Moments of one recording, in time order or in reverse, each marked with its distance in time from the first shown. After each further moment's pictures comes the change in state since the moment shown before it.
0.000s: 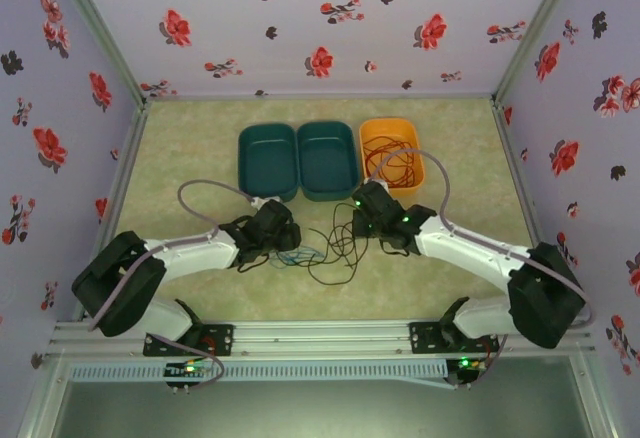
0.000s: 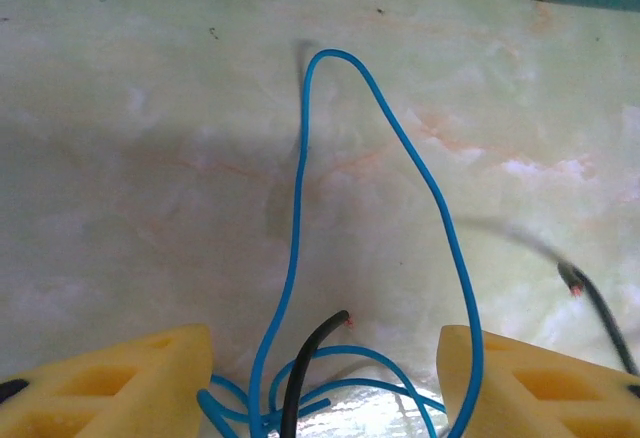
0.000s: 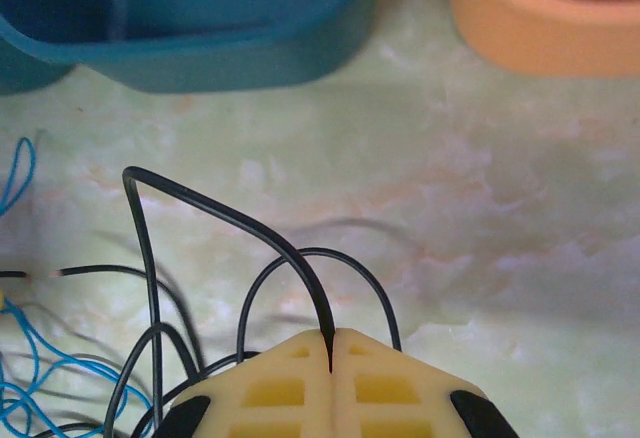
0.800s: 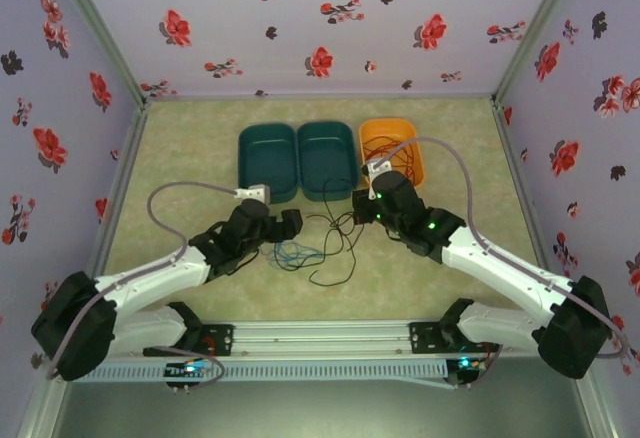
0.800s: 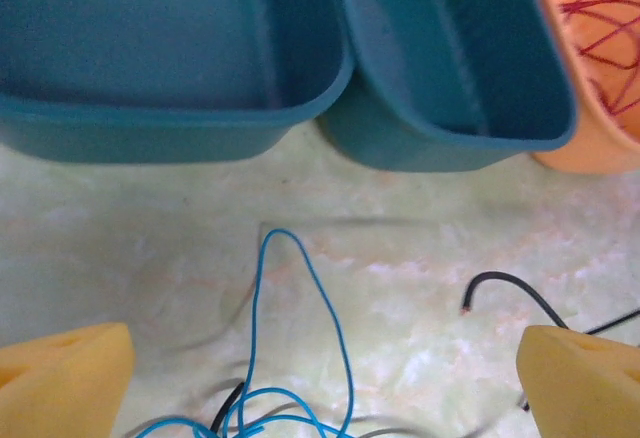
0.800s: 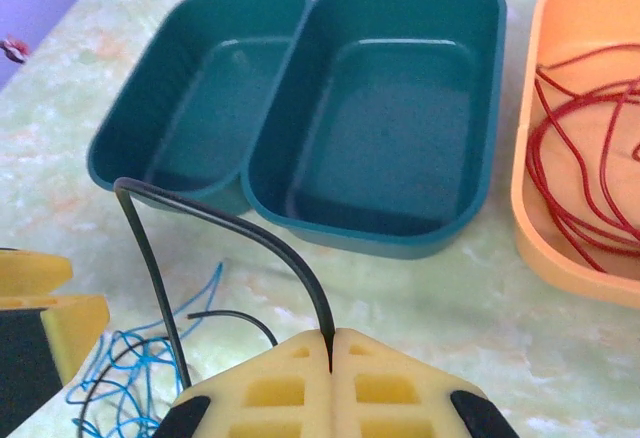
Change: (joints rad) left arm 0.017 -0.313 -0.092 0.116 -0.041 0.077; right arm 0.000 -0.196 0.032 0.141 -0.036 -0.203
